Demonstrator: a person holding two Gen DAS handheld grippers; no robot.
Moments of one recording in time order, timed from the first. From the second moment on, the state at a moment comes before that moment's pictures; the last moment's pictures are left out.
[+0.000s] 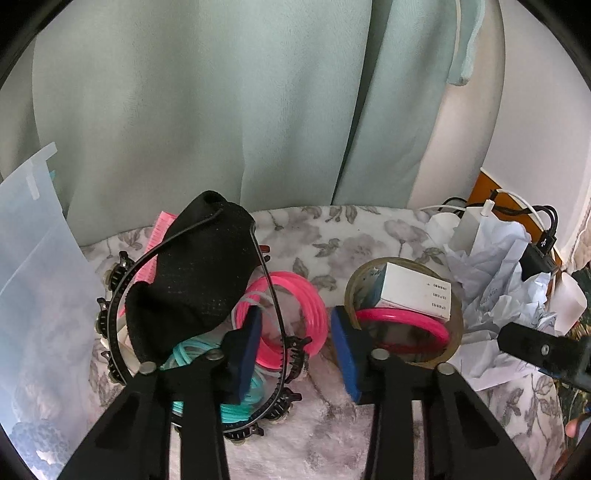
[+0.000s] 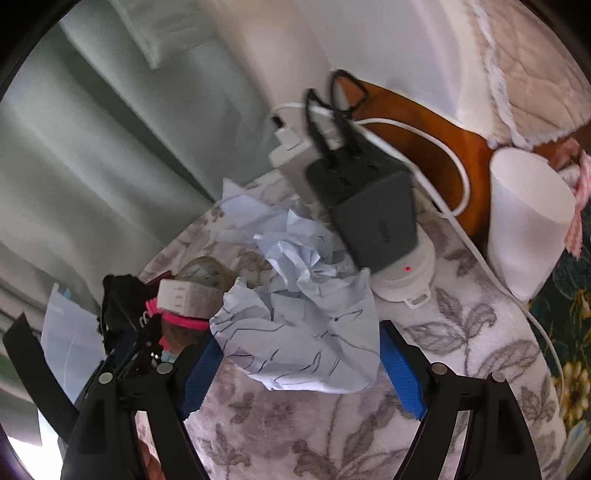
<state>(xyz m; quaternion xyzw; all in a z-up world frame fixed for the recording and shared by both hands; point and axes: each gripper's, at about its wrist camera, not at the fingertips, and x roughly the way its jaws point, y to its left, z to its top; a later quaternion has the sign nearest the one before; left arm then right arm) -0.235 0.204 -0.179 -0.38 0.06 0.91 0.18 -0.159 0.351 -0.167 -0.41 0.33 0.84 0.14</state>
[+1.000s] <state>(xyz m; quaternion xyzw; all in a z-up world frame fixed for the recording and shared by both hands) -0.200 0.184 -0.151 -0.37 0.05 0.91 0.20 -0.141 0.349 -0.148 -0.38 0.34 0.85 0.15</state>
